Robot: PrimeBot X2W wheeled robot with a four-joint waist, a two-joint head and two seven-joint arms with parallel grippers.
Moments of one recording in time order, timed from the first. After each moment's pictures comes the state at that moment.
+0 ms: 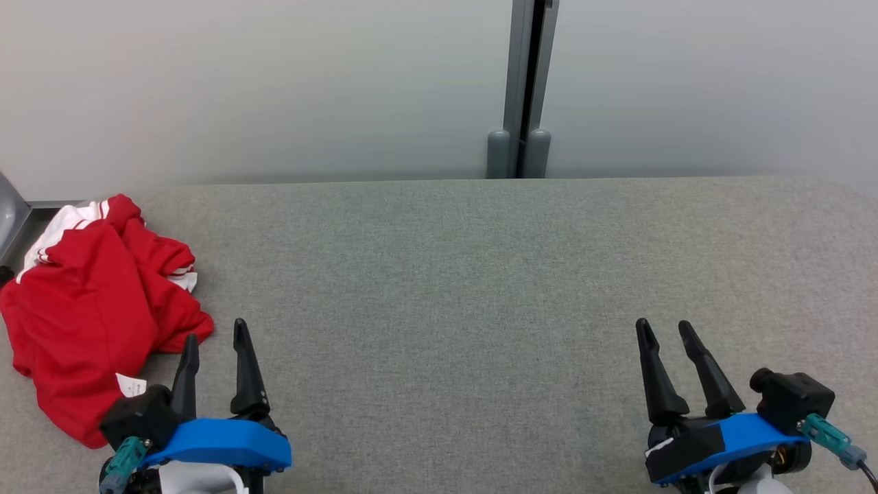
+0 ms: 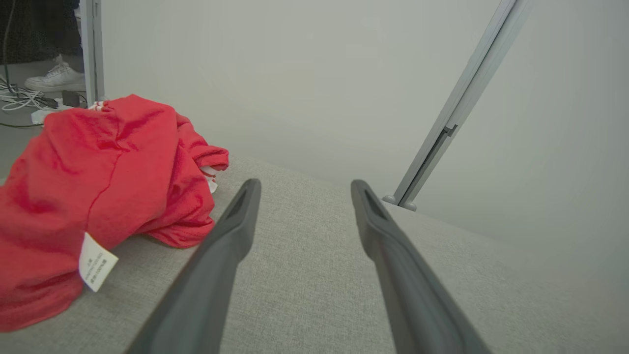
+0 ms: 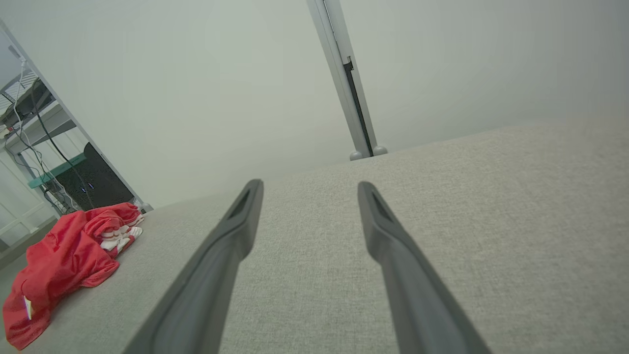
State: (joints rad) left arm -0.06 0.05 -0.05 0.24 -0.41 0.03 -0.18; right arm -0.08 -0.04 0.07 0.23 0.42 0.13 -0.18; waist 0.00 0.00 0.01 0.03
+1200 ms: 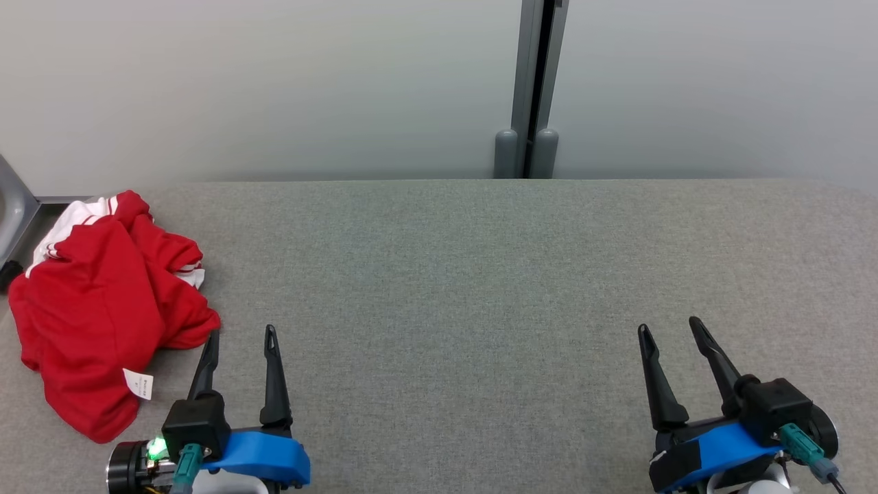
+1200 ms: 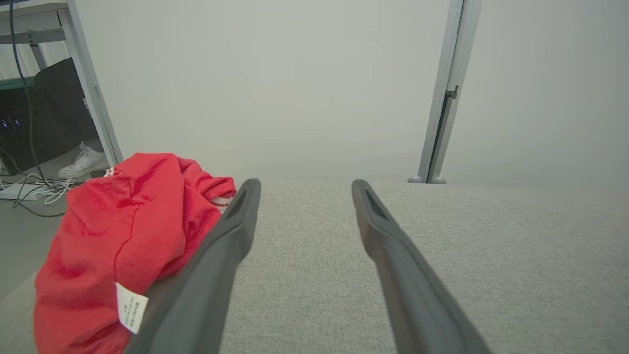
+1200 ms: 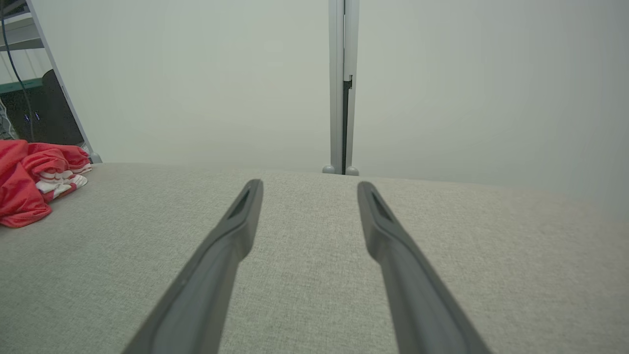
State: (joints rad) left arm -0.06 0.05 -0.09 0.29 -0.11 0.07 -0.25; right arm -0.08 -0.05 0.03 0.25 0.09 0.13 -0.25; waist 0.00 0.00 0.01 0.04
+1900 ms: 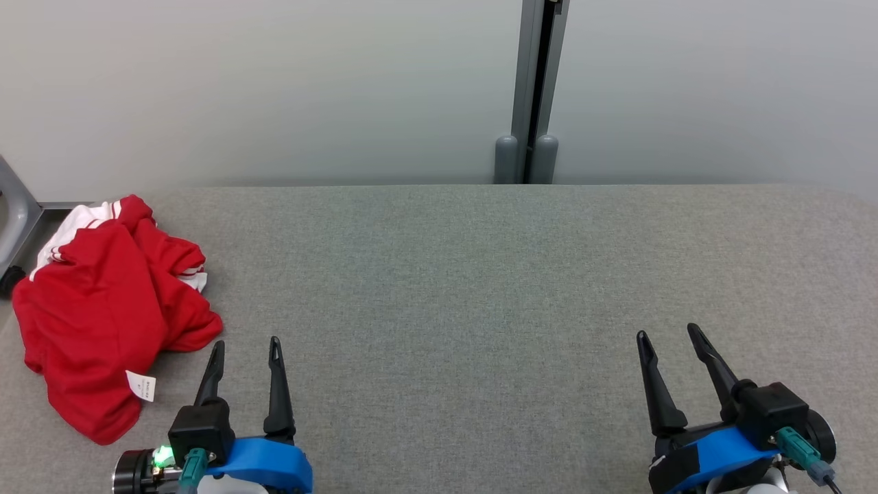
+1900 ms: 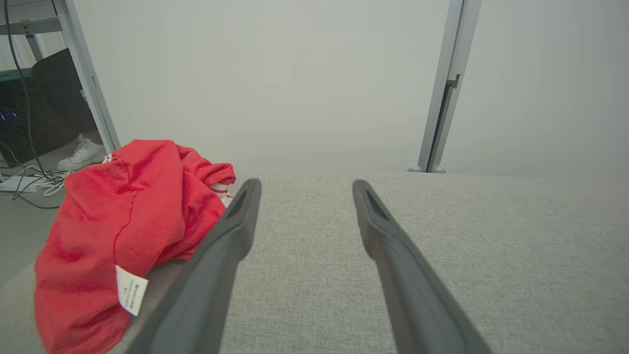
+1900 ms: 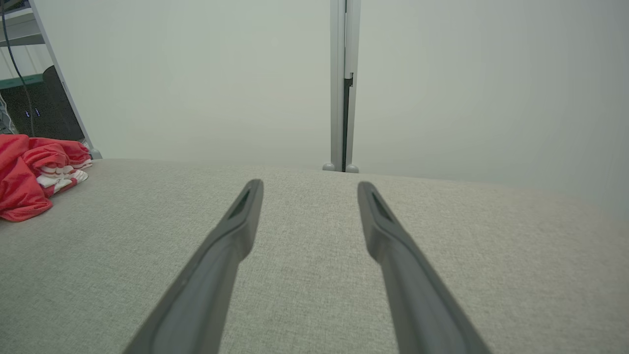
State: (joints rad) left arm -0.06 0.05 -0.10 0.34 -0.11 0.06 -0.26; right arm -0.08 -0.05 0.02 0.28 0.07 0.13 -0.26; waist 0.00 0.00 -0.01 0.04
